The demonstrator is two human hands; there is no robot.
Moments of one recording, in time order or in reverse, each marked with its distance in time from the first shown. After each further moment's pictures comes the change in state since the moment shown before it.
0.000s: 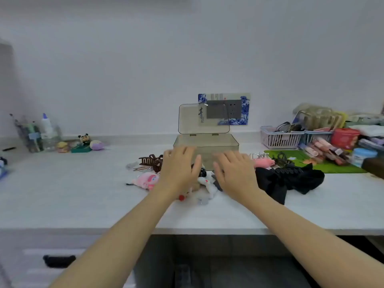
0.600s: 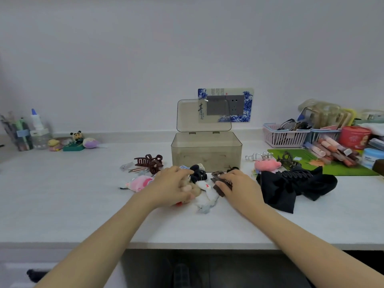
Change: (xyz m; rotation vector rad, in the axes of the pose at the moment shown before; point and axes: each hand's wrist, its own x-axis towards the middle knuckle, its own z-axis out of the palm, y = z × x) left_hand -0.003 -0.049 0.014 -0.095 -0.560 -0.026; right_hand -0.018 0.015 0.023 0.180 -0.481 0.332
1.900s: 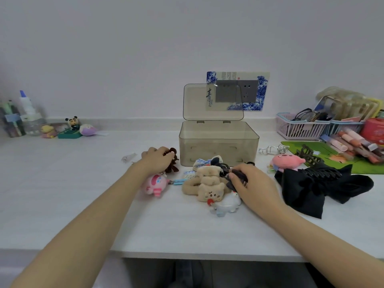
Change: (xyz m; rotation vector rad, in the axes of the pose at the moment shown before) left_hand 0.075 -0.085 -0.011 -0.163 -0.018 -0.469; right_hand 0.010 -0.015 0.001 0.112 0.028 0.069
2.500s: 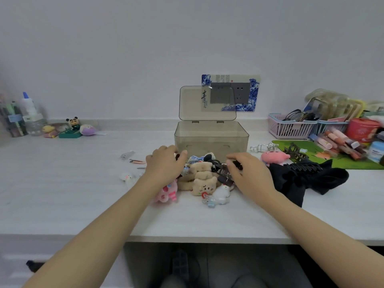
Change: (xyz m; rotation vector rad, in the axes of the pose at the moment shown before) left_hand -0.072 0.041 0.016 0.018 0.326 0.190; right_hand 0.001 0.004 -0.017 -0.039 0.082 -0.087
